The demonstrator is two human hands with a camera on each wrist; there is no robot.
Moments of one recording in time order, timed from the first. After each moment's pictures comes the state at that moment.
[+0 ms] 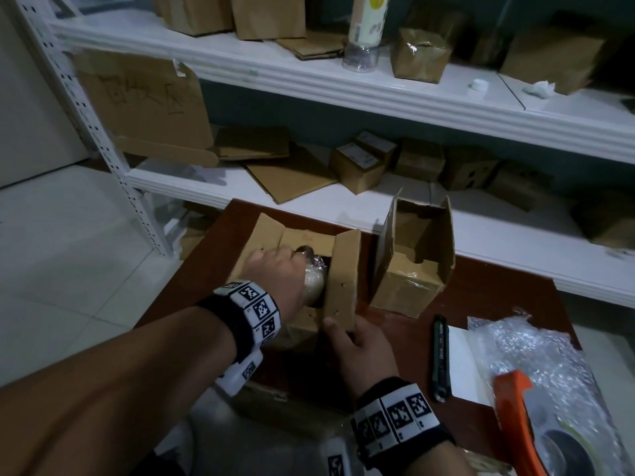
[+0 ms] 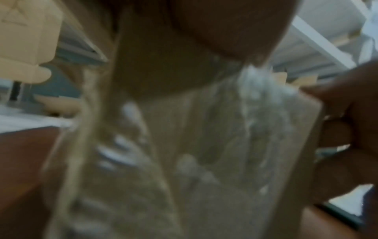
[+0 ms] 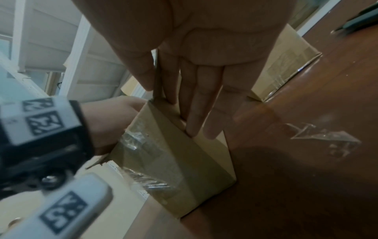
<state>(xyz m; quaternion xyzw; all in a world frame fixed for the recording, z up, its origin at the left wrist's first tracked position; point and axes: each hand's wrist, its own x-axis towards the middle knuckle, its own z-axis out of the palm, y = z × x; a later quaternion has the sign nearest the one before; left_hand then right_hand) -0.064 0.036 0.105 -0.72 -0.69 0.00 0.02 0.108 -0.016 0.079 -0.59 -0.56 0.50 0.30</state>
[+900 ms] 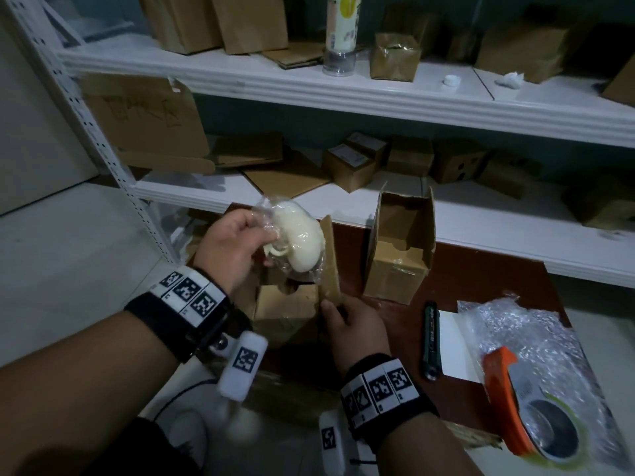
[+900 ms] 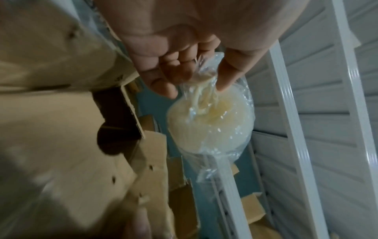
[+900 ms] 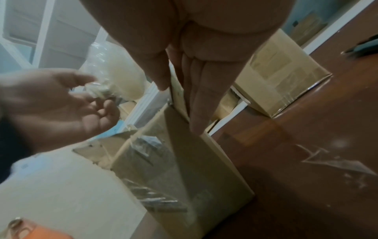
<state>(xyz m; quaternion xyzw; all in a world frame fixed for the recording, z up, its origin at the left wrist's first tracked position) -0.076 -0.002 0.171 -0.37 -0.60 -0.58 -0.42 0.117 -0.020 0.095 -0.61 -0.62 0.41 0.27</state>
